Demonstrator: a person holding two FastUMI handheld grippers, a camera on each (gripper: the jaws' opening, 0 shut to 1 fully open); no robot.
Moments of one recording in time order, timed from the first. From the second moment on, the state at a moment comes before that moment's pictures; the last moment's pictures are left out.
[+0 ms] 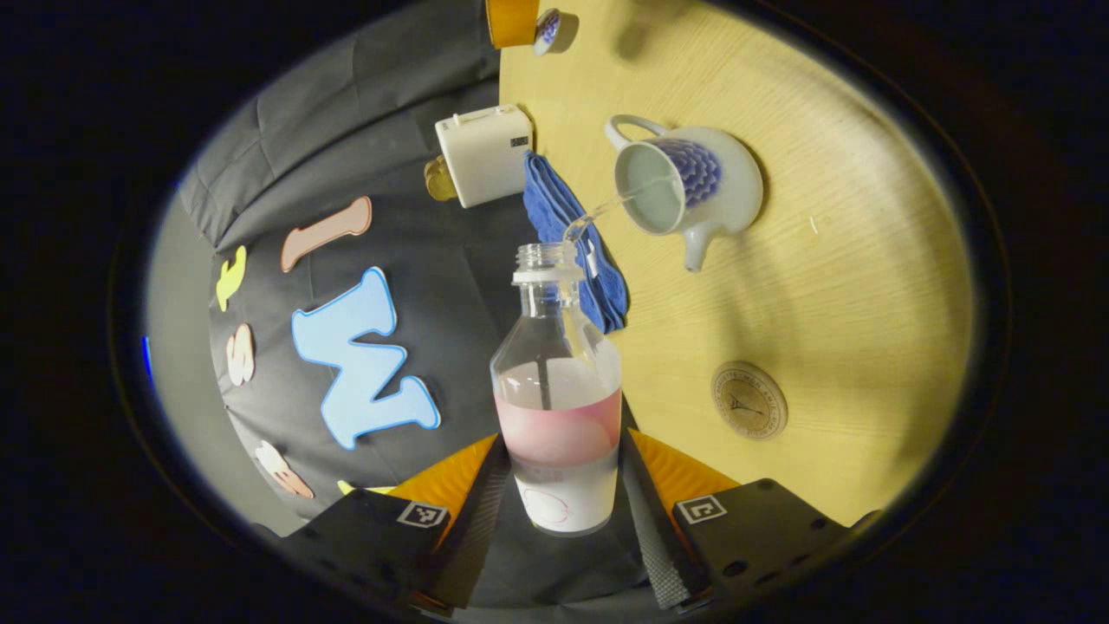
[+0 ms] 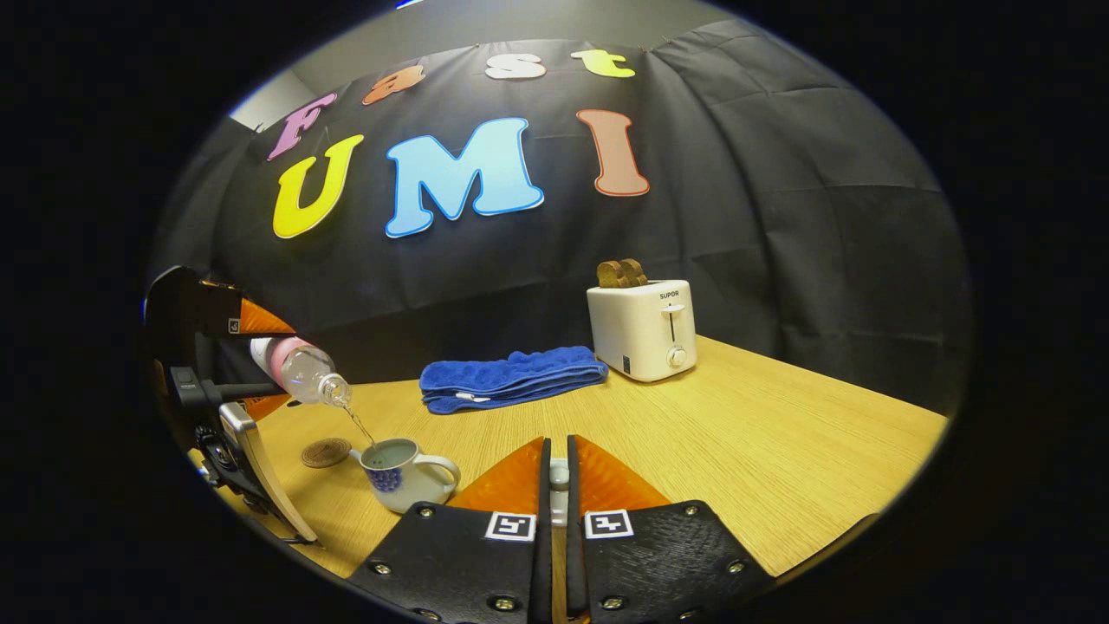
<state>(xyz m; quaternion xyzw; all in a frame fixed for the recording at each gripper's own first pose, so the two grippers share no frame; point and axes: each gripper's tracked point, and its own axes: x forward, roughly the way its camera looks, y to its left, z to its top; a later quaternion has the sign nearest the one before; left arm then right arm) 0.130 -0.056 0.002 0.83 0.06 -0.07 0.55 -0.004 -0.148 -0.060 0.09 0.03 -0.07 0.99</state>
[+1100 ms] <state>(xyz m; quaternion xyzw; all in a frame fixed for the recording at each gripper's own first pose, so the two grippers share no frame) 0.130 -0.065 0.024 0.85 0.05 -0.05 0.52 -0.004 -0.148 -0.063 0.10 0.04 -0.07 0.99</state>
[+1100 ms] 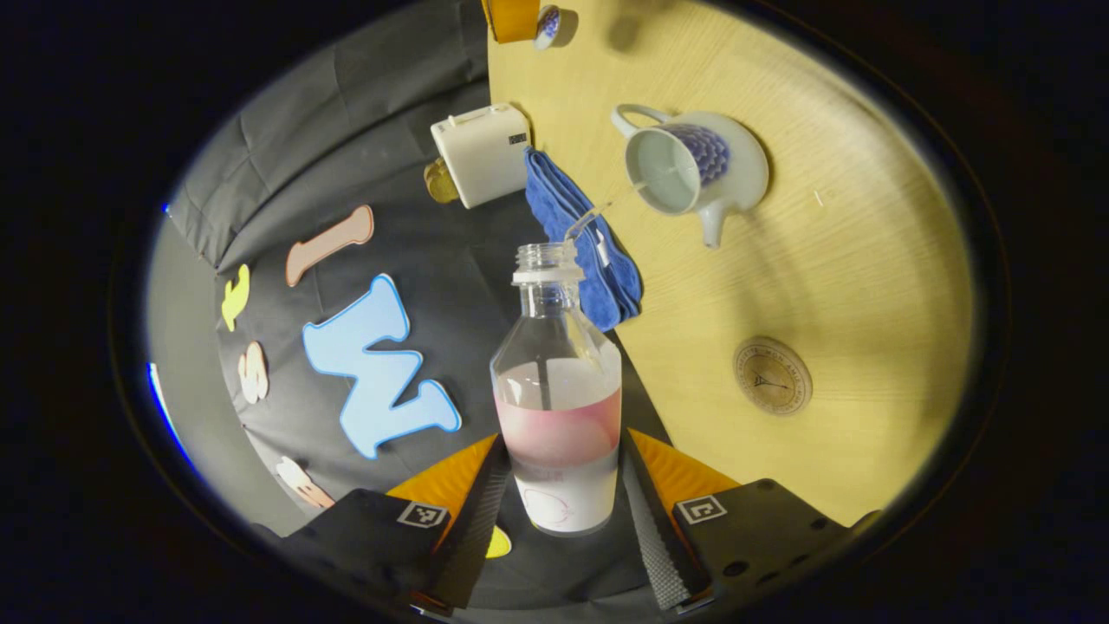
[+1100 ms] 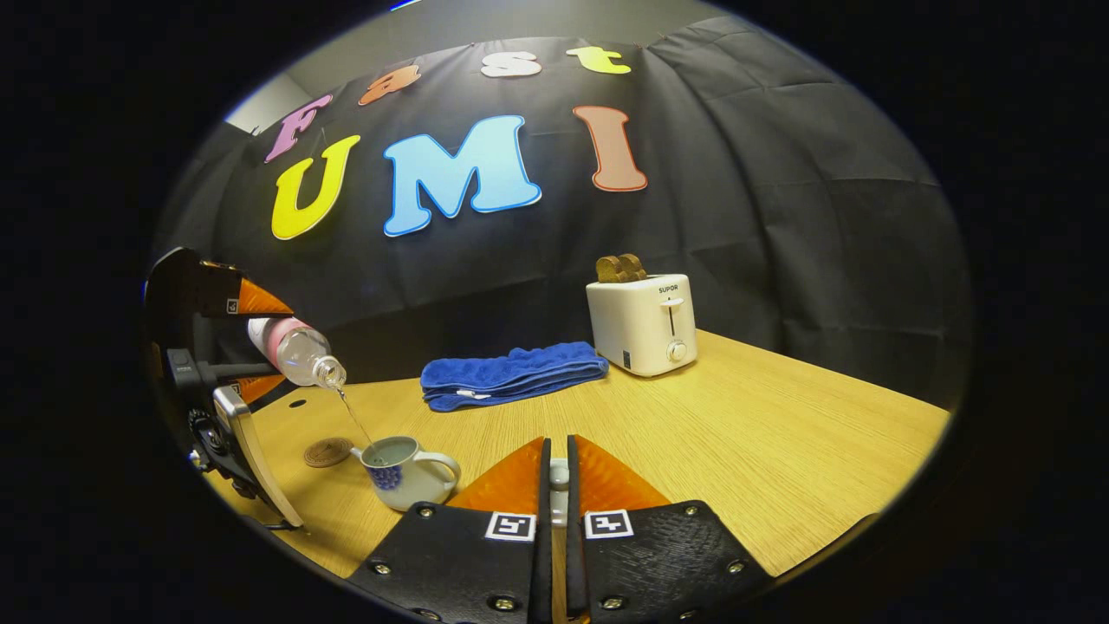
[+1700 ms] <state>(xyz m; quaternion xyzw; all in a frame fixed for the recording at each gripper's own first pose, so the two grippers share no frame) 0.130 -0.075 0.041 0.87 0.04 -0.05 0.50 -0.006 -0.150 -0.062 0.10 0.03 -0.07 0.99</state>
